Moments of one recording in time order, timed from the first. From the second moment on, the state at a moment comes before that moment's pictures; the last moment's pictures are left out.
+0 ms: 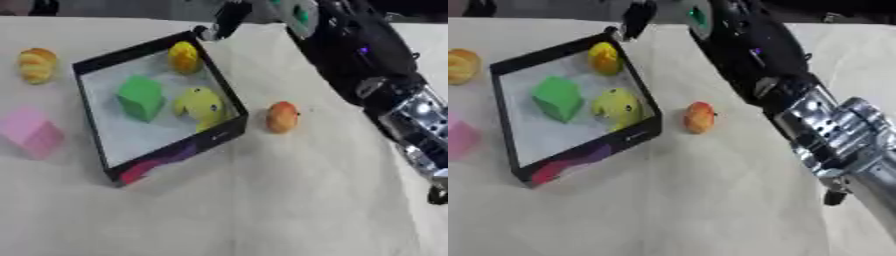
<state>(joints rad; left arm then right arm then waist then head) -0.22 0.35 0.19 -1.98 0.22 0.15 0.38 -1.23 -0.45 0.43 -1.11 0.72 -0.23 0.64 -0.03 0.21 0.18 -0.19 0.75</state>
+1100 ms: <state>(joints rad) -0.21 0.36 0.19 -1.98 0.21 0.15 0.37 -0.83 -0.94 0.53 -1.82 0.31 0.11 0.71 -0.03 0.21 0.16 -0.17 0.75</state>
